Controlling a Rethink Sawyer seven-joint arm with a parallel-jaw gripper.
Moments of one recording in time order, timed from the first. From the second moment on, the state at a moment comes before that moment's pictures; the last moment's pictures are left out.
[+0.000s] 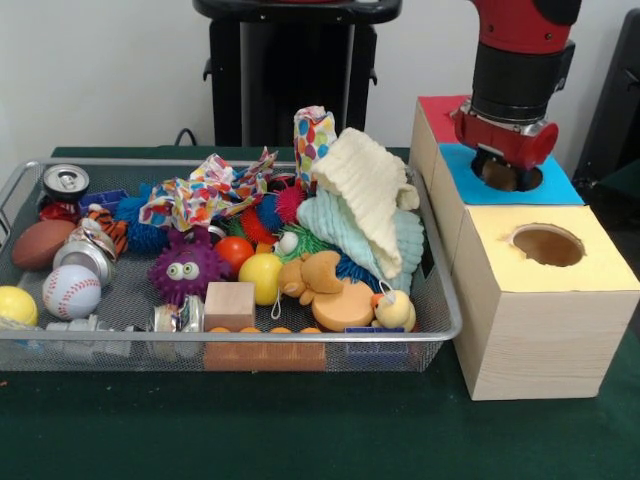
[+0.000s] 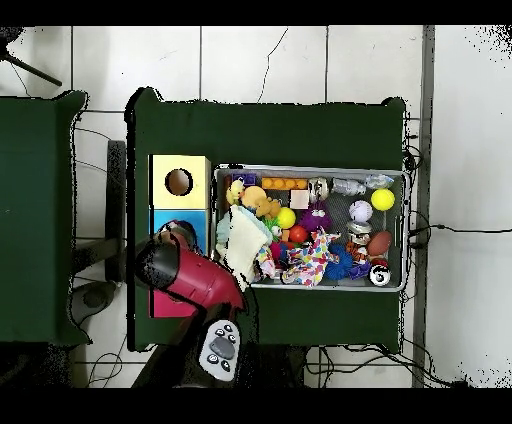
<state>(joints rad) 0.22 -0.57 -0.16 1.91 0.65 0.20 2.14</state>
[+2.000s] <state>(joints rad) -0.06 -0.78 -0.36 1.97 0.34 0.47 2.14</state>
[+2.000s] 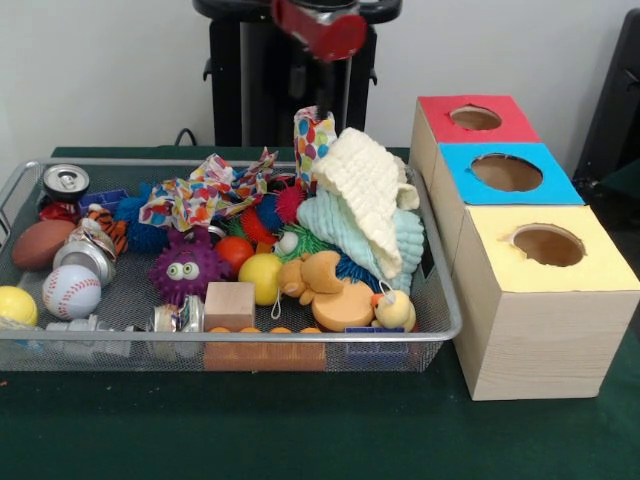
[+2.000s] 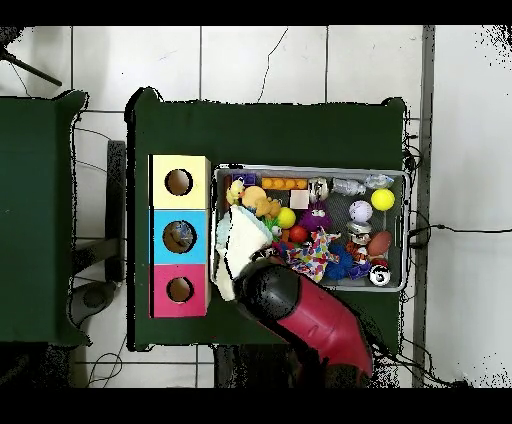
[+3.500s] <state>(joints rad) -0.49 -0.60 -0.06 2.03 -0.18 0.07 2.14</state>
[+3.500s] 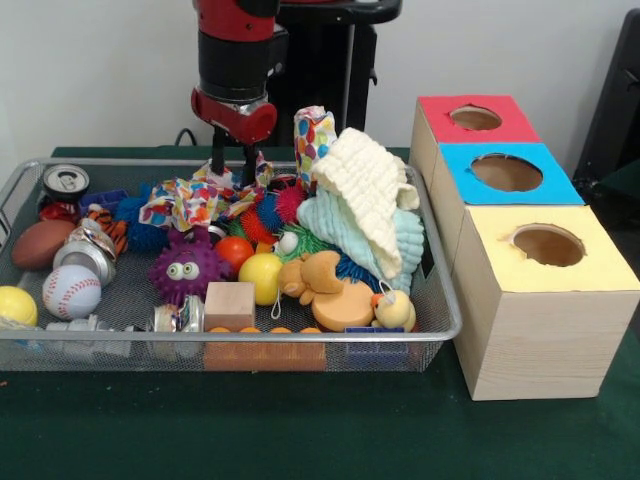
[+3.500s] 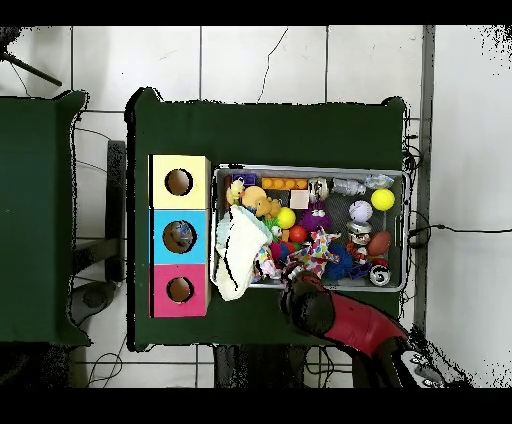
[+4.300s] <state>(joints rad) -0.61 -0.57 0.02 2.03 -0.28 0.05 2.14</state>
